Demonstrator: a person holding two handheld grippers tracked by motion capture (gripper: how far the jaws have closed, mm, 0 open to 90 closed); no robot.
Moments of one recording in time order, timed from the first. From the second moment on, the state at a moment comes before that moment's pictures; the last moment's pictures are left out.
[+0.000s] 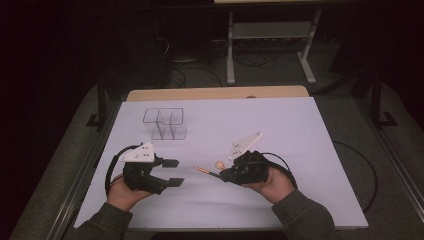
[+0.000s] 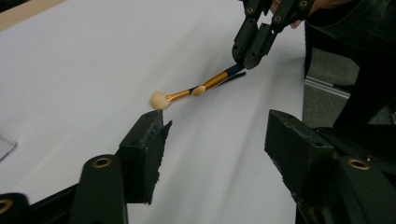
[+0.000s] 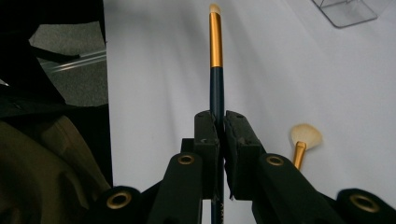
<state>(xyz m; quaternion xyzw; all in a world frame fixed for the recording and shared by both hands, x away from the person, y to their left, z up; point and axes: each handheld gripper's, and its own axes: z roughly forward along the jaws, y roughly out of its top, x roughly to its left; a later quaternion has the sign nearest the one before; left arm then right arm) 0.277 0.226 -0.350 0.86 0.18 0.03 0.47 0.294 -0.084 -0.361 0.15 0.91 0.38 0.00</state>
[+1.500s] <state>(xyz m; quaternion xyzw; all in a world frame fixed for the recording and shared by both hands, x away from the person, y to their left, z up) 0.296 0.193 -0.359 0.89 0.10 -0.08 0.43 0.286 -0.071 -0.361 0.08 0.92 0.39 -0.02</state>
